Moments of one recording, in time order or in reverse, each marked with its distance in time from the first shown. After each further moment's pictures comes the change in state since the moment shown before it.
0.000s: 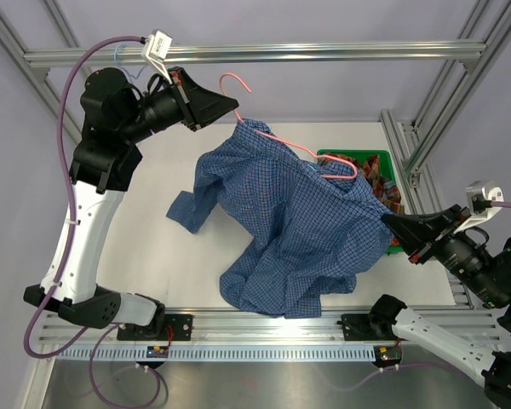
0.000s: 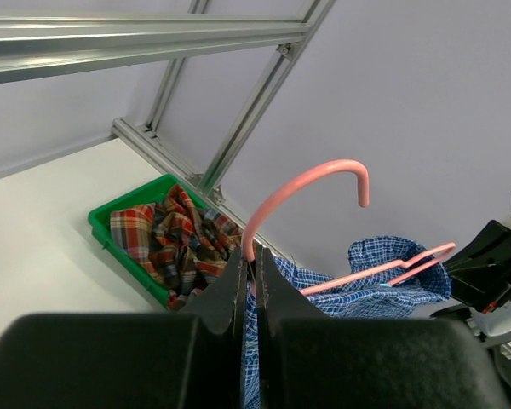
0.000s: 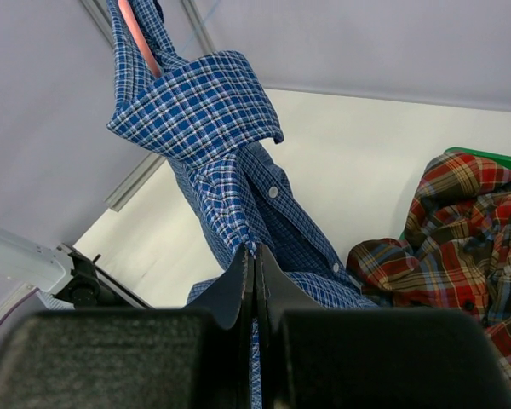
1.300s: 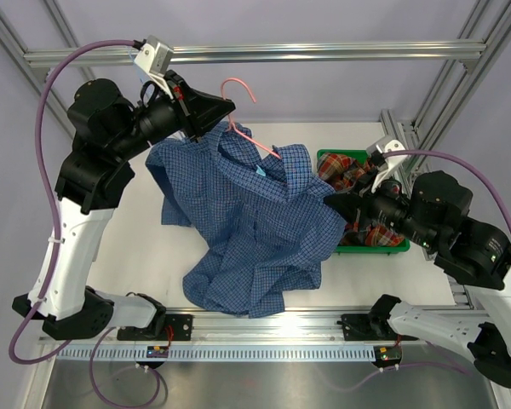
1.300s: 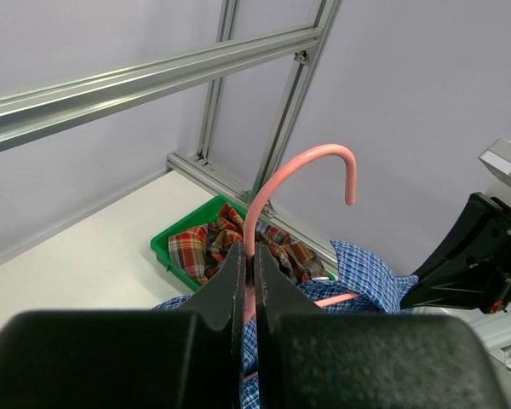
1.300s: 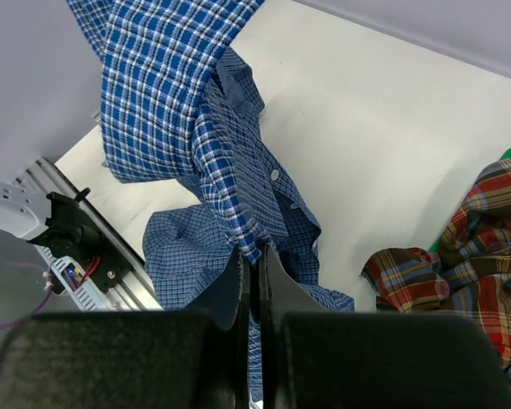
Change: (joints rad) left arm -0.145 -0.059 0.048 -0.082 -0.175 0.257; right arm -0.002 0.367 0.096 0.039 -0.179 -0.115
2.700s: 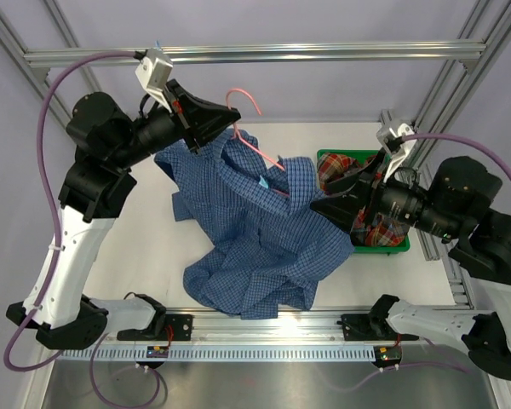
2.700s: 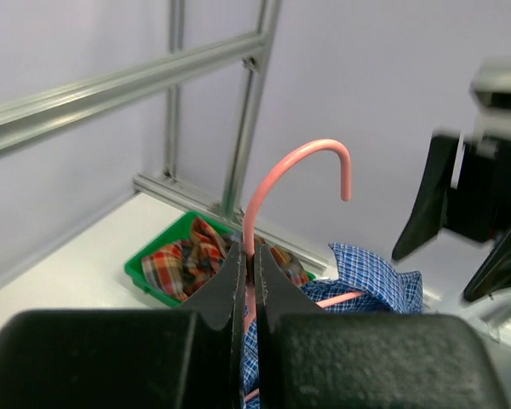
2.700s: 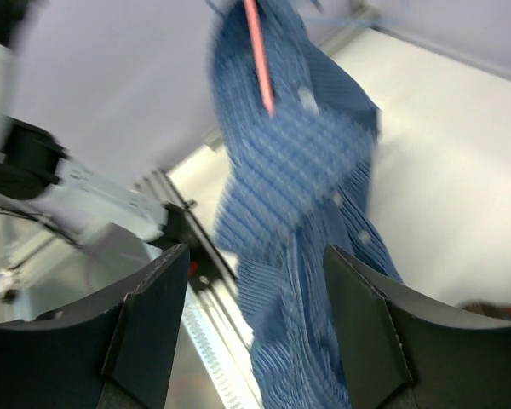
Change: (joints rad) left arm -0.004 -0.087 -0.180 0.177 0.122 0.001; right arm 0.000 0.121 0.254 -0.015 -0.238 0.101
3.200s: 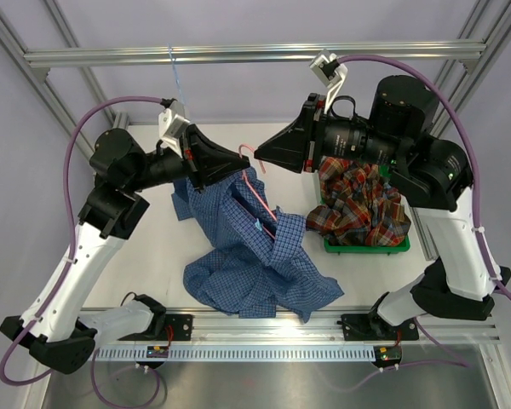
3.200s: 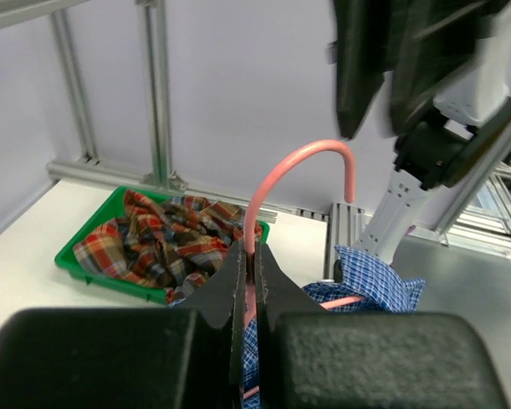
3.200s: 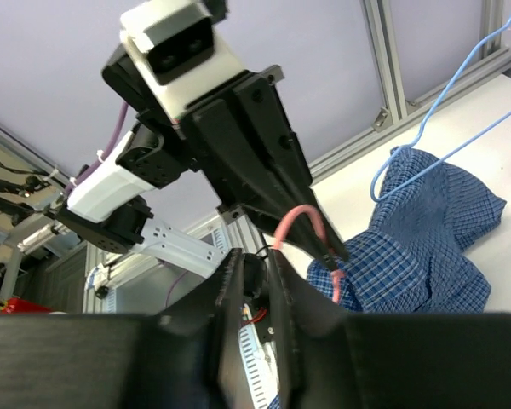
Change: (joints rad) left arm -0.007 -0.153 -0.389 0.257 0.270 0.024; right arm -0.001 0.484 0.543 0.013 -0.253 0.092
